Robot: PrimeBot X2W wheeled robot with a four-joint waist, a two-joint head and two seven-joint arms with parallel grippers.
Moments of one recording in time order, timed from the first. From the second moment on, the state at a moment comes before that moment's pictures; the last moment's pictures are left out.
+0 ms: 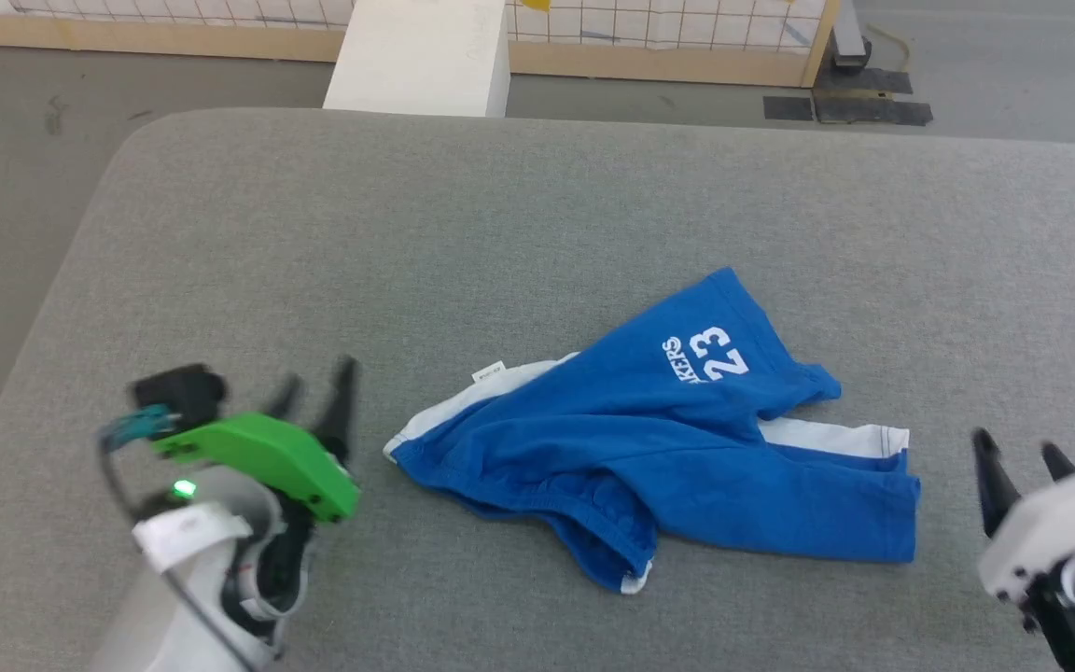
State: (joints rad) left arm -0.31 0.26 -0.29 0.31 -0.83 0.08 0.06; right arm -0.07 -0.05 -0.32 0.07 0.18 0.13 0.36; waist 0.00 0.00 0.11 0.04
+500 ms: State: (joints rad) left arm -0.23 0.24 -0.20 0.15 -0.50 0.11 -0.26; right arm -0.39 -0.05 -0.10 0.20 -0.02 0.13 0.60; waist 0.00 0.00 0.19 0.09
